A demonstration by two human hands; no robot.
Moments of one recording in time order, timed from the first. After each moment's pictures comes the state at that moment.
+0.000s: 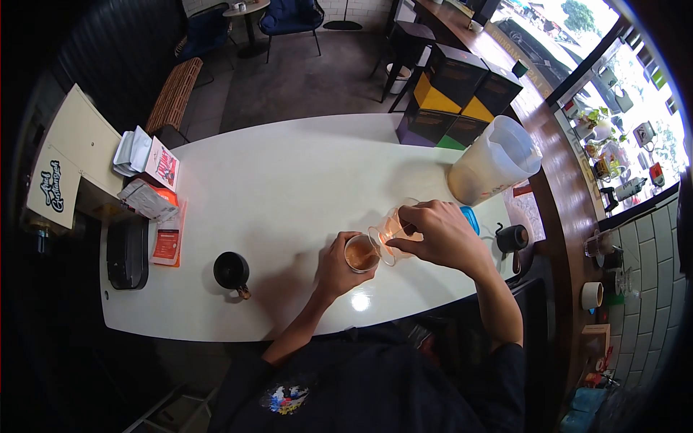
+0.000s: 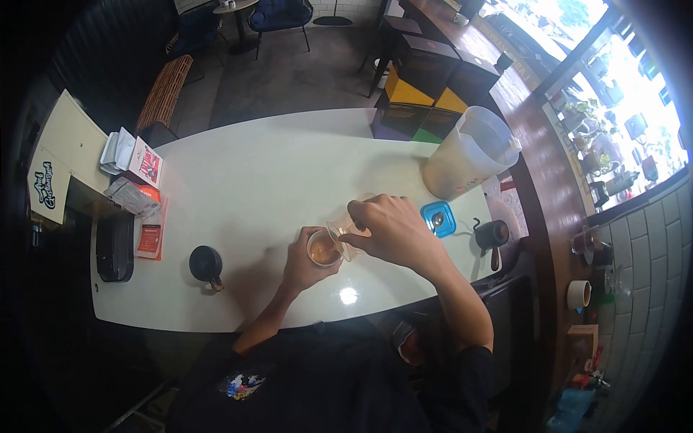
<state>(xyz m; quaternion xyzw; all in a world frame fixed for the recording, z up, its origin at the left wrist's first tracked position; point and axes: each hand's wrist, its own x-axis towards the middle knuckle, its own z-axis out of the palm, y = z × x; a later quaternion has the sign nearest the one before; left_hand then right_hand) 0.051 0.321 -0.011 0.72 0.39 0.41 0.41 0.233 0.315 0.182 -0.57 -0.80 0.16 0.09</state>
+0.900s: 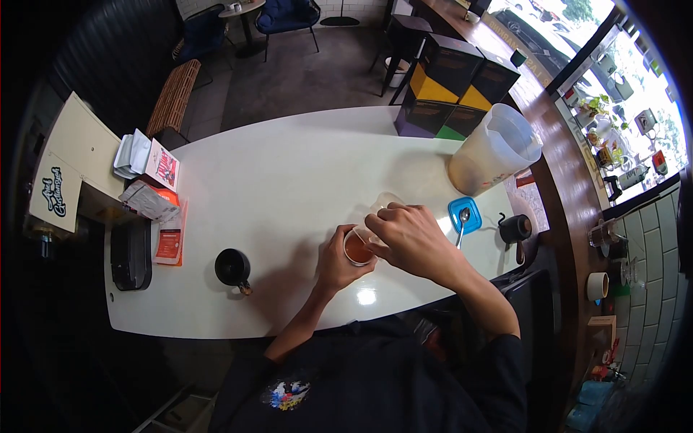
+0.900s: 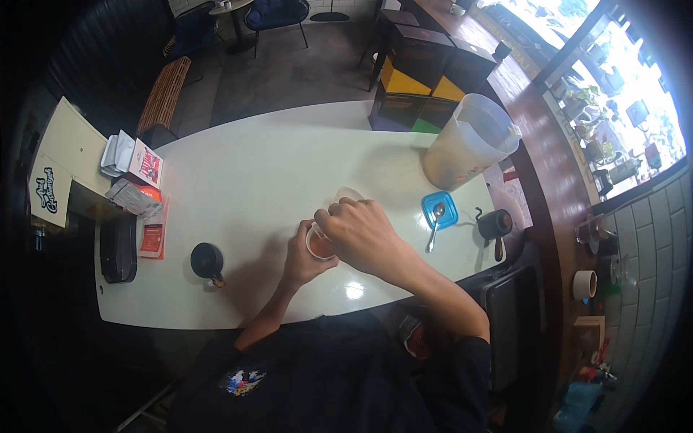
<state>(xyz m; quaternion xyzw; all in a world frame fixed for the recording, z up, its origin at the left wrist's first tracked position) 0.051 0.322 -0.015 0.71 0.40 0.40 0.41 0.204 0.307 0.154 -0.51 -0.85 0.09 0.11</state>
